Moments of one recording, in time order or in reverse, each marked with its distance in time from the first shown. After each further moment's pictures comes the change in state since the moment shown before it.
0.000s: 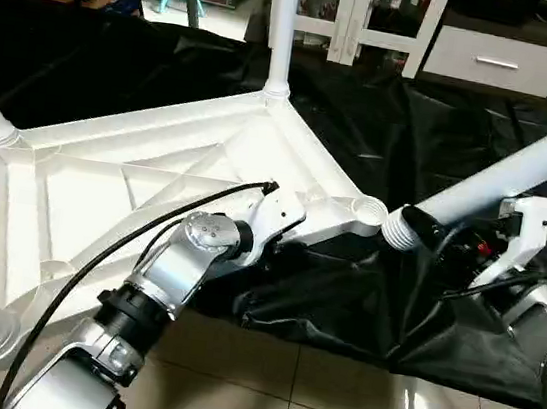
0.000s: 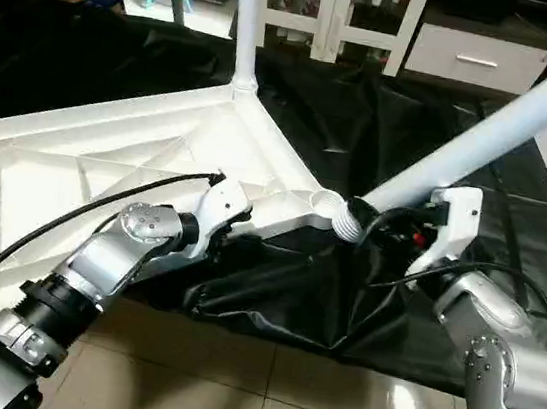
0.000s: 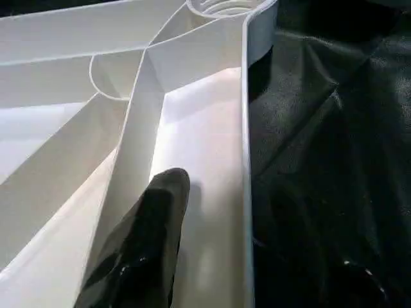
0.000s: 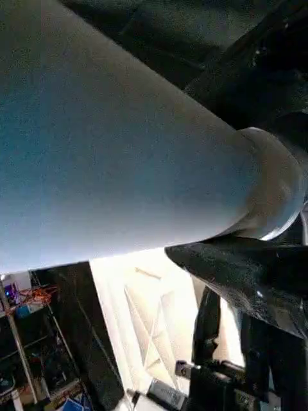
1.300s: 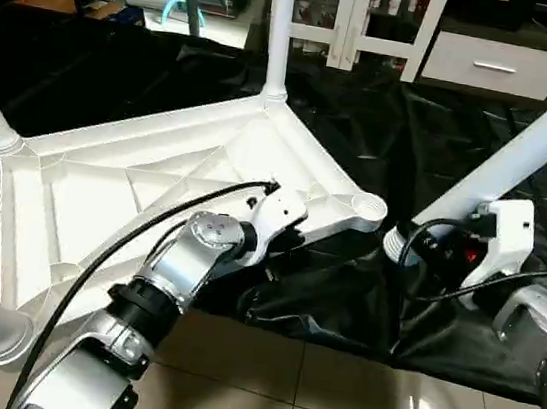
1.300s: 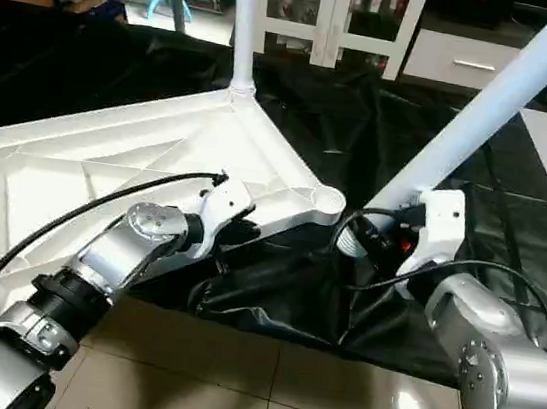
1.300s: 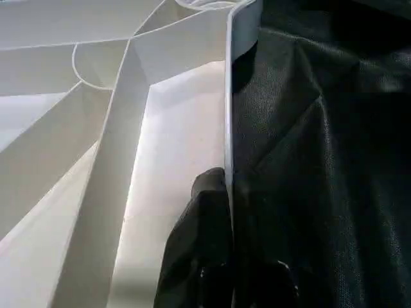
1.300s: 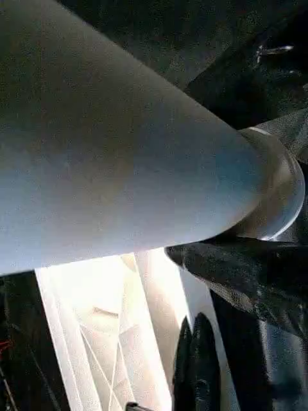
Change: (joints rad) left arm -0.038 -0.031 0.030 0.092 -0.015 0.001 -0.015; right arm 0.027 -0.005 0.038 -0.130 -0.057 0.185 -0.174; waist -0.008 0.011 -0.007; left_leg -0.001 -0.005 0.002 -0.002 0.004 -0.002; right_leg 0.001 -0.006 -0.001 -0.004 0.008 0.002
